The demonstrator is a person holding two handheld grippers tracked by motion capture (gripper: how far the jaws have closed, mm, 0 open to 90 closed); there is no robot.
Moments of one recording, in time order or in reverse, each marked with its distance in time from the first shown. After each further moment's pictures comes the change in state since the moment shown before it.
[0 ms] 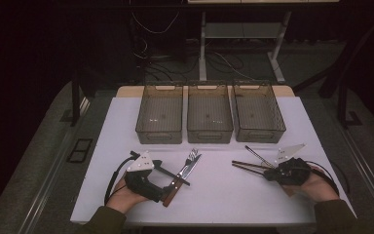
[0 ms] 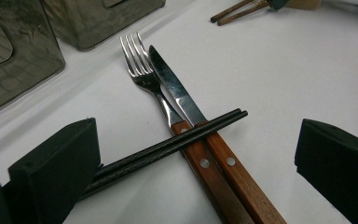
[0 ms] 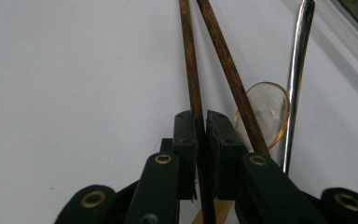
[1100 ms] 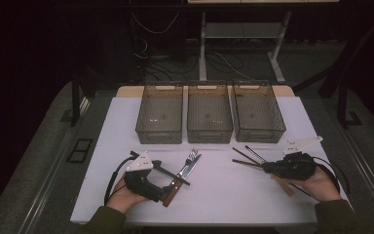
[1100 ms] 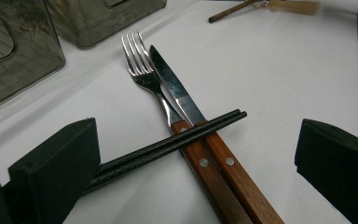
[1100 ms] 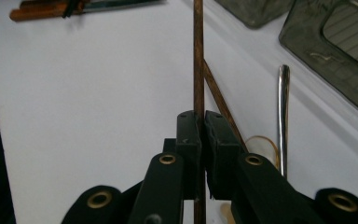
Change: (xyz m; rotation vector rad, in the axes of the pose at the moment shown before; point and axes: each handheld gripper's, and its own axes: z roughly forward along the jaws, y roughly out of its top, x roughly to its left) left arm 0.001 -0.002 -0.001 -0.010 -0.004 -0.023; right arm 0.001 0.012 -0.026 -0.195 0.050 0.110
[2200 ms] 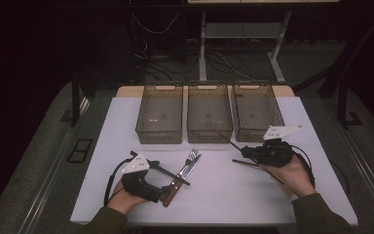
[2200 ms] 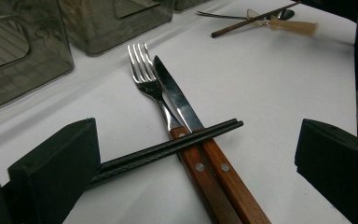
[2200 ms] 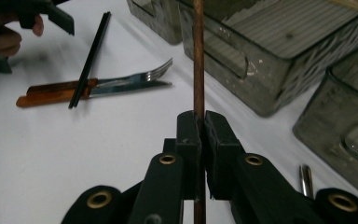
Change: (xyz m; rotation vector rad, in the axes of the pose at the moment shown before) left arm -0.005 -0.004 -0.005 -0.059 0.018 -0.033; right arm 0.013 0.053 0.032 -0.144 -0.010 0.036
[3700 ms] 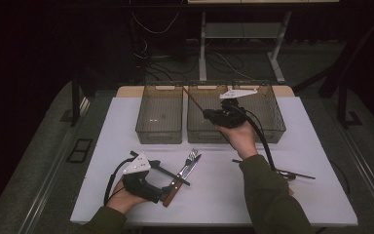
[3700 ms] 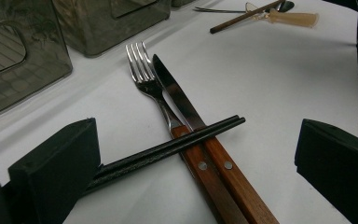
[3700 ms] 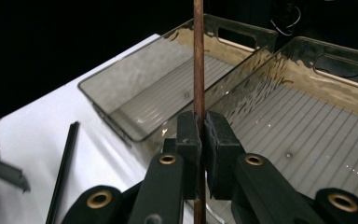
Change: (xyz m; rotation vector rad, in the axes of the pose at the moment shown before) left arm 0.001 0.001 0.001 0.009 0.001 0.021; right arm 0.006 0.118 0.087 -0.136 -0.105 0.110
